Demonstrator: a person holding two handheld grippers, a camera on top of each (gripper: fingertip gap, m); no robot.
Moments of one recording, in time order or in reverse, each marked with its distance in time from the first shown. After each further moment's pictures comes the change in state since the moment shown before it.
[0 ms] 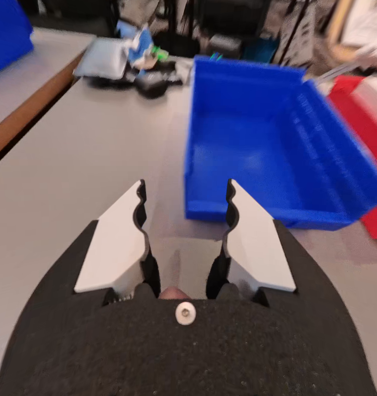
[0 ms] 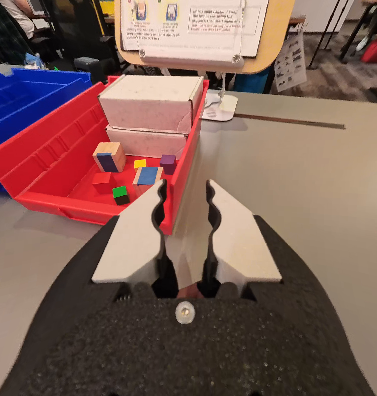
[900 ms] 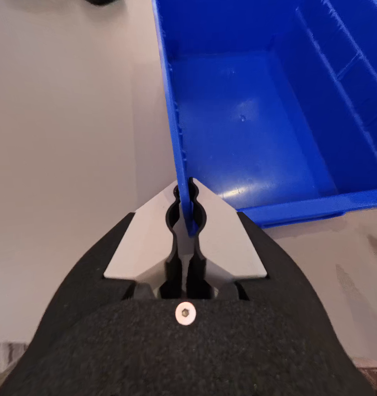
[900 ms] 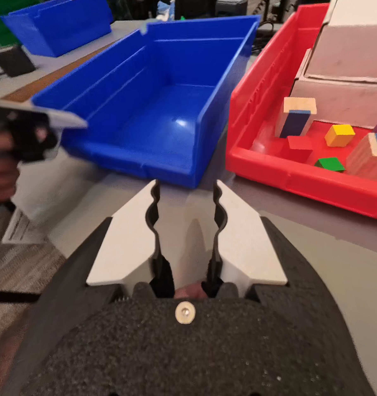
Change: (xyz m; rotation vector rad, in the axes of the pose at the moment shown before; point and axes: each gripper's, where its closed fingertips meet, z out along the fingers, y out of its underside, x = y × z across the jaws) left arm 0.048 0.074 -0.009 -0.246 0.027 0.051; right arm -0.244 0.053 -0.010 -0.124 -0.334 -0.005
